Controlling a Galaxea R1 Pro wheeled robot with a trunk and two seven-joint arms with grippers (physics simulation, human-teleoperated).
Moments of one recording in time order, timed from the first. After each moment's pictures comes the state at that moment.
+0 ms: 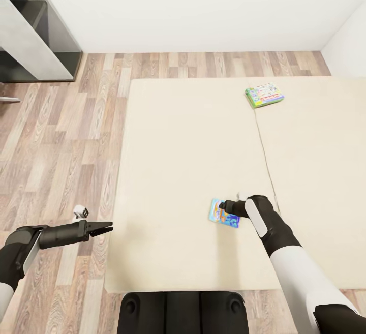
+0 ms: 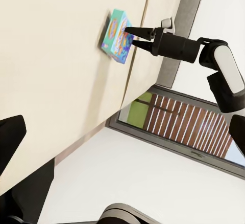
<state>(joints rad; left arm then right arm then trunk) -0.64 0.39 0.18 -0.84 0.07 0.88 -1.57 -0.83 -0.01 0.04 -0.88 -0.42 0.83 -0.19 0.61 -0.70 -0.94</state>
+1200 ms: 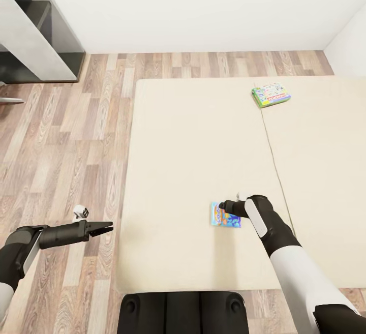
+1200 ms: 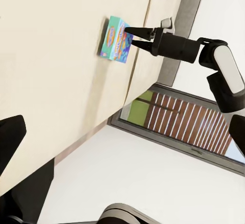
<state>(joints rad) -0.64 0.39 0.18 -0.84 0.07 0.88 -1.57 -0.82 -0.01 0.04 -0.88 -0.42 0.83 -0.19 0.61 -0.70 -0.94</state>
